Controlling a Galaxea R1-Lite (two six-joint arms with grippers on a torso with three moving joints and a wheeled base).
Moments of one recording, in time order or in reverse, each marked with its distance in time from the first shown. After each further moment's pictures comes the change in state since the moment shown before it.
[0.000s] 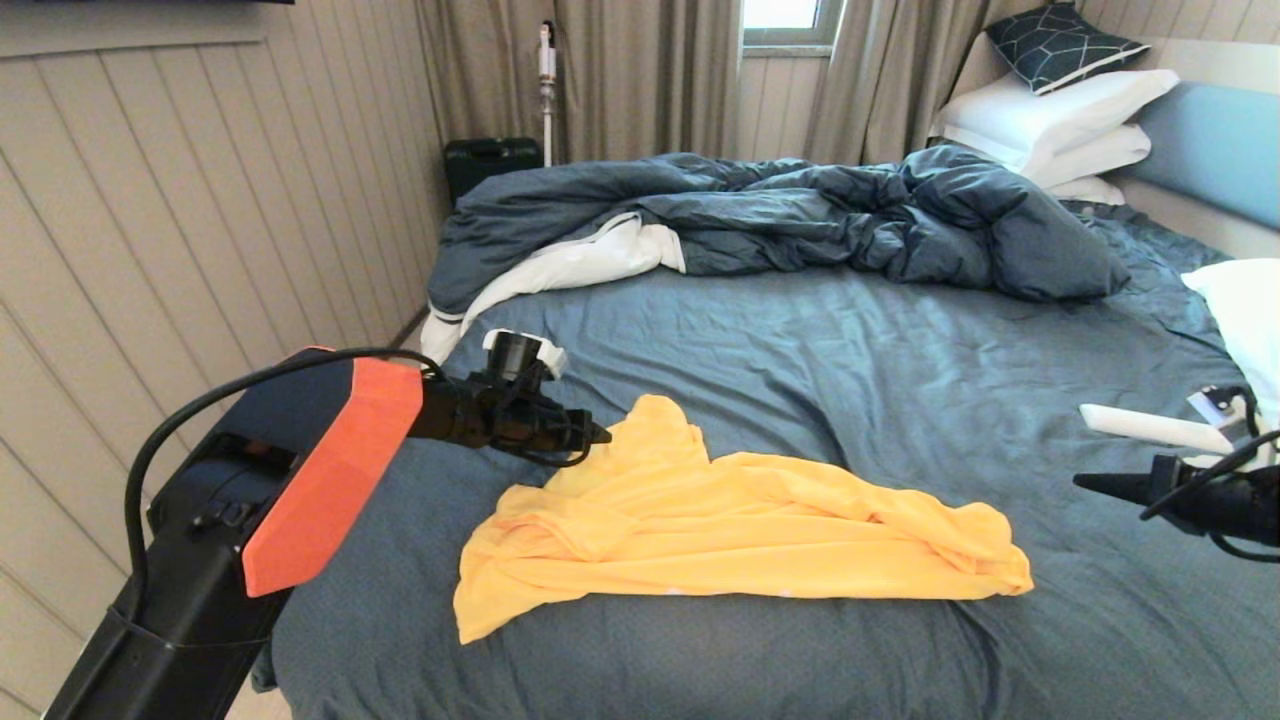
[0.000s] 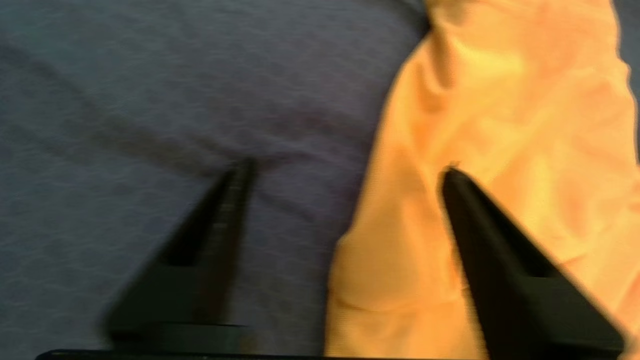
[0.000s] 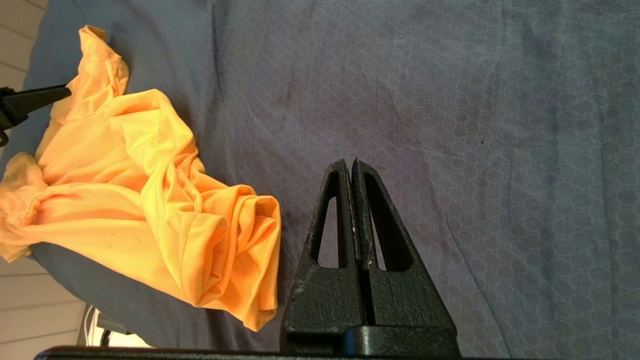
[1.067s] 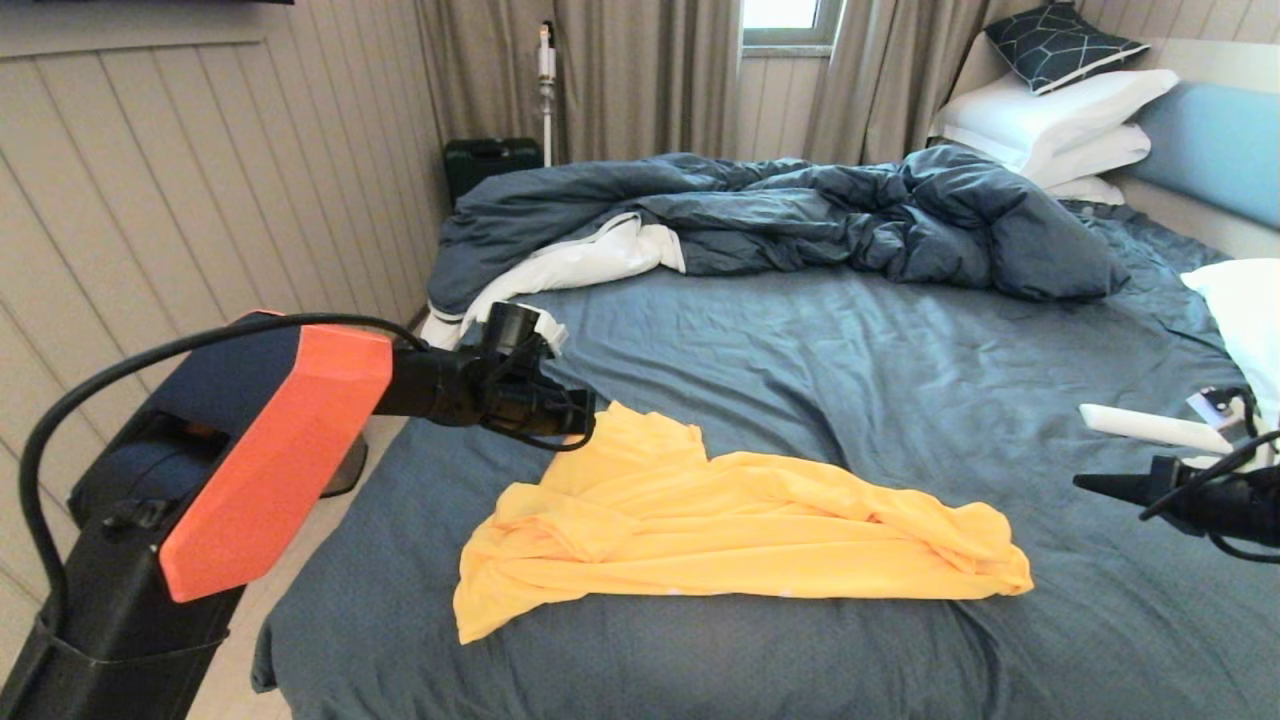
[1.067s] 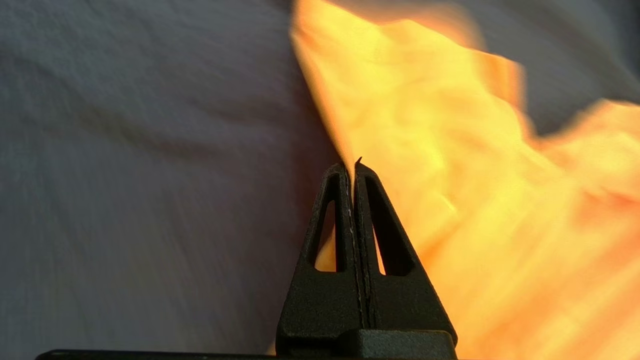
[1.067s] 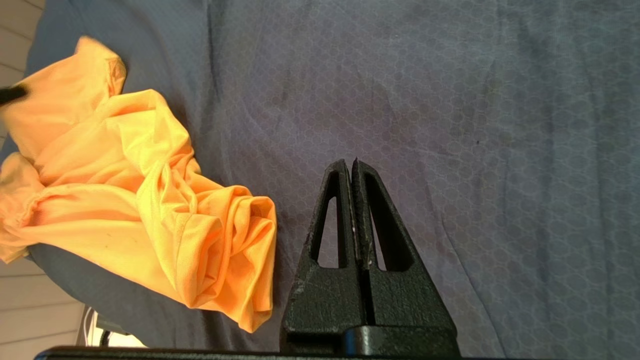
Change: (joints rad) left arm -0.026 -0.159 0.105 0.047 -0.004 -0.012; right arm 0.000 0.009 -0.004 -0.001 -0.001 -0.001
